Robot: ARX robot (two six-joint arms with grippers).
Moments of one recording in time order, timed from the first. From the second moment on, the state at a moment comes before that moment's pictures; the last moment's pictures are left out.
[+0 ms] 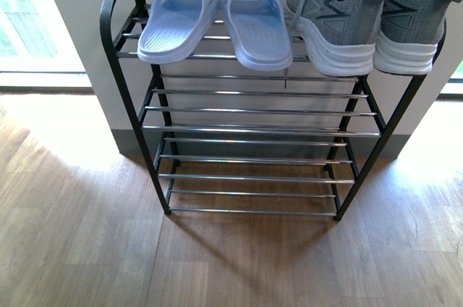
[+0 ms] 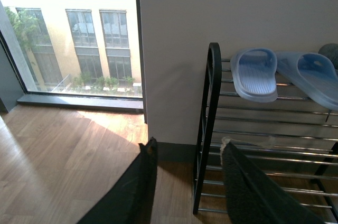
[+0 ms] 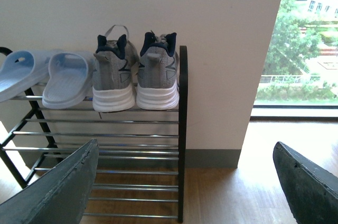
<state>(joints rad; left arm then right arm) 0.00 0.02 0.01 0.00 0.00 0.00 0.00 0.00 0.02 0.00 0.00 0.00</state>
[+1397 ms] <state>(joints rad) 0.00 0.02 0.01 0.00 0.00 0.00 0.00 0.00 0.02 0.00 0.00 0.00</state>
